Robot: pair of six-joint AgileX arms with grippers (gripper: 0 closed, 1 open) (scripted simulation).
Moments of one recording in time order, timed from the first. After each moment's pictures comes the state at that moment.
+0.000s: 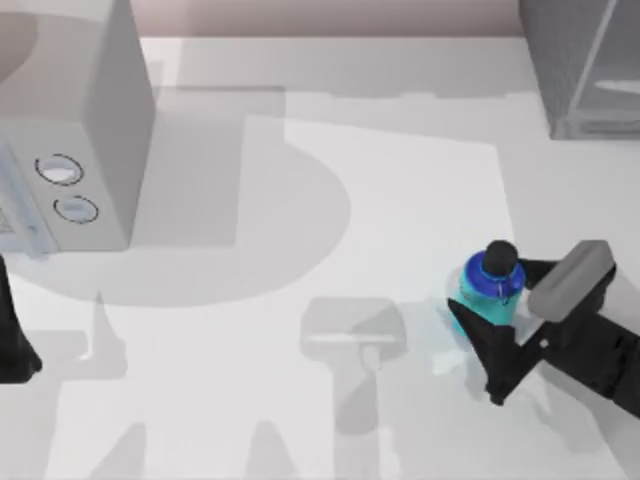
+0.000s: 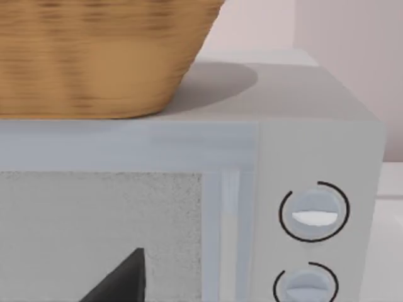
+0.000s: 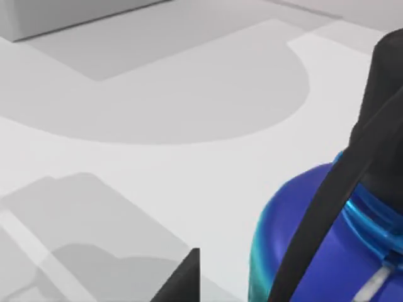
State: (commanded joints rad) left arm 0.00 0.00 0.00 0.00 0.00 0.00; right arm 0.32 2.13 0.27 1.65 -0.42 -0.08
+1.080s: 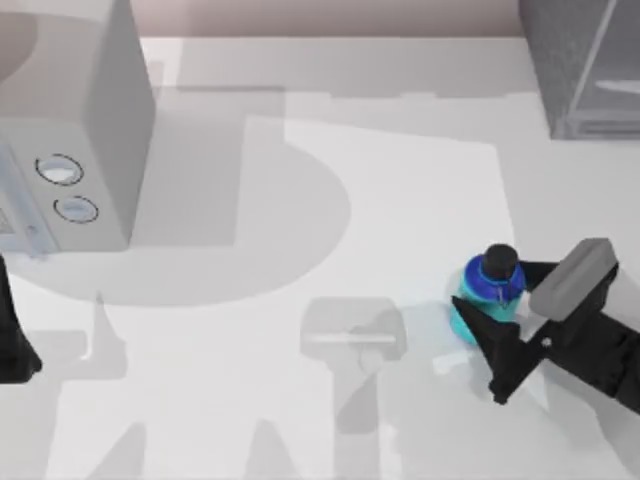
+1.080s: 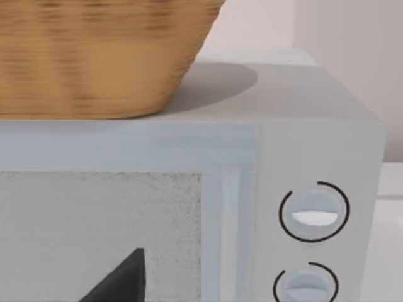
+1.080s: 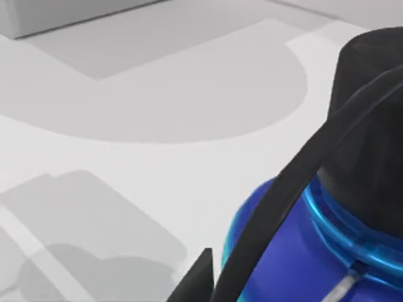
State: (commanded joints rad) left arm 0.00 0.00 0.00 0.00 0.00 0.00; right arm 0.30 2.12 0.27 1.64 -0.44 -0.09
